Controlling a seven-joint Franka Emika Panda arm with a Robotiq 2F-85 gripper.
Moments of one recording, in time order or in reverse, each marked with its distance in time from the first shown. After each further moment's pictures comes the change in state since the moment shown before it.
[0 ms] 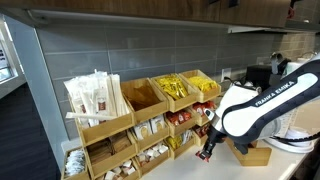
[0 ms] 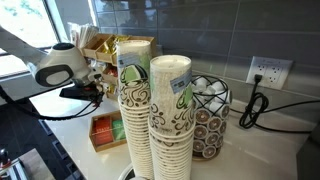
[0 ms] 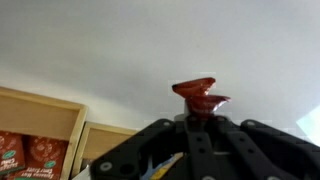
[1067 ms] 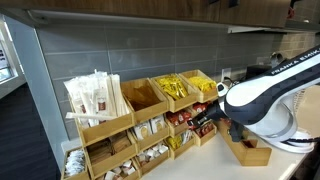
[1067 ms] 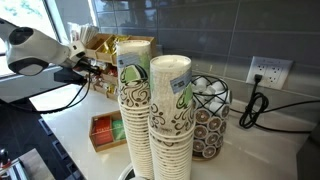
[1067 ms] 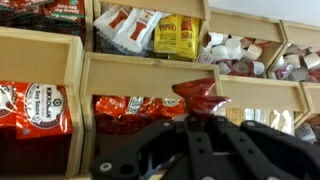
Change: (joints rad) arm 0.289 -0.169 -0.066 -0.004 0.568 0.497 -0.308
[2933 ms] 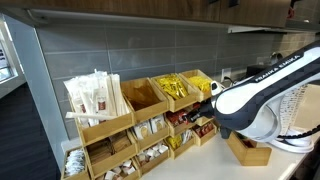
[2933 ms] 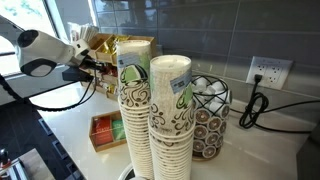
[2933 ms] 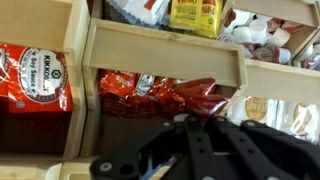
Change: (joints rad) arm 0.295 0.091 -0.298 0.056 -0.140 0.164 0.038
